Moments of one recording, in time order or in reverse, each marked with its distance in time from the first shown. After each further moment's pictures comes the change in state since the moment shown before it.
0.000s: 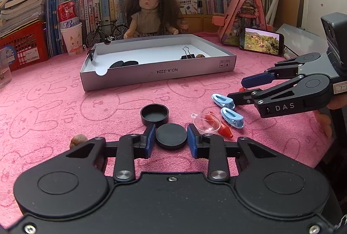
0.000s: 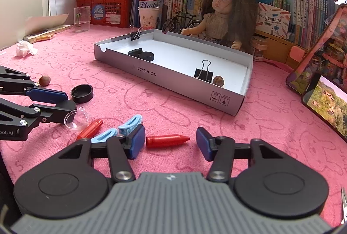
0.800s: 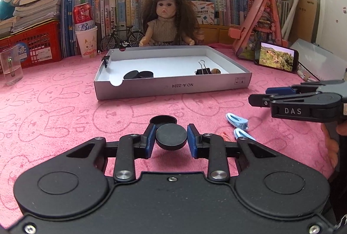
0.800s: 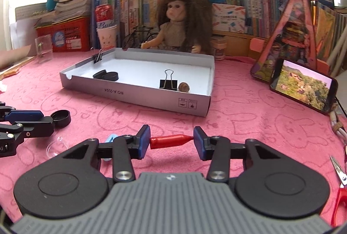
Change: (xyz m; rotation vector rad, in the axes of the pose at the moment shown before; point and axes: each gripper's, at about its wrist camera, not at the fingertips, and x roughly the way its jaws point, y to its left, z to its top) left arm 0.003 0.010 0.018 -0.076 -0.036 0.066; right arm -0.010 -0.005 0.000 0.216 -0.079 -0.204
